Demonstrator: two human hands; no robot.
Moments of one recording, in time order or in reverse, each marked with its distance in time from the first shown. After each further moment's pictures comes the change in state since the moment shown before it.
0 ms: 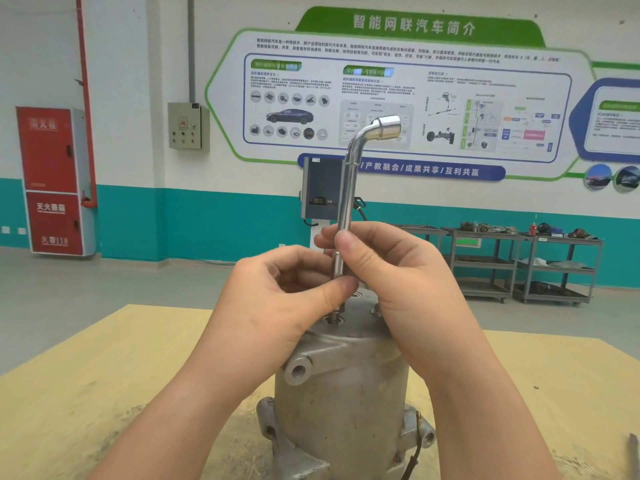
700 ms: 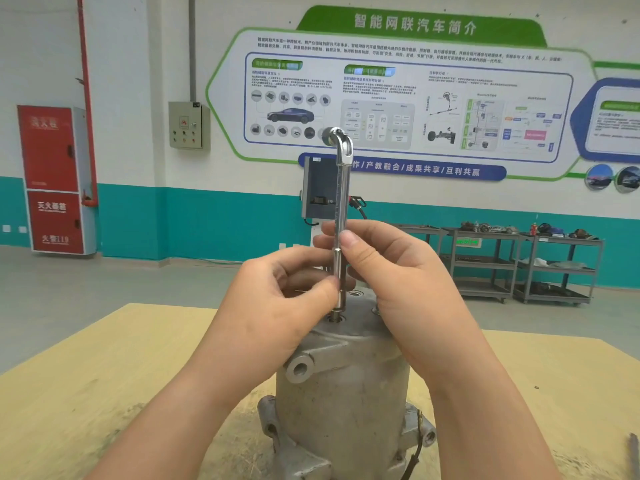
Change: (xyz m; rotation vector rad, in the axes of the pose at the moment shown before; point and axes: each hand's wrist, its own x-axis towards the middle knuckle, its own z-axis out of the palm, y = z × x) left_hand -0.001 -0.002 -0.003 0.028 -0.065 -0.001; right_hand 0.000 -0.001 0.002 -0.026 -0.021 0.038
